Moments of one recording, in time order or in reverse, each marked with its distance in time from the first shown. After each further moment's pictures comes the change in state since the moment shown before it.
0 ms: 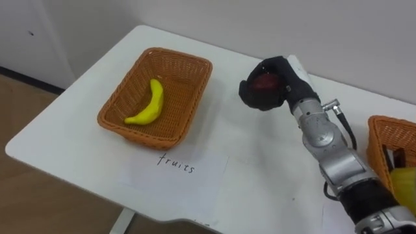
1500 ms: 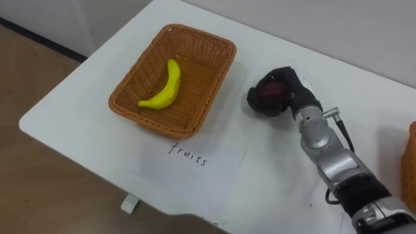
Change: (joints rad) left arm -0.007 0.001 -0.097 -0.001 0.013 0.025 -0.002; right arm -0.062 0.004 0.059 0.206 0.031 -0.007 -0.081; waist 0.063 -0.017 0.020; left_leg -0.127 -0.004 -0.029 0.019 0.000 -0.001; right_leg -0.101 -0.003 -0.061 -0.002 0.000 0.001
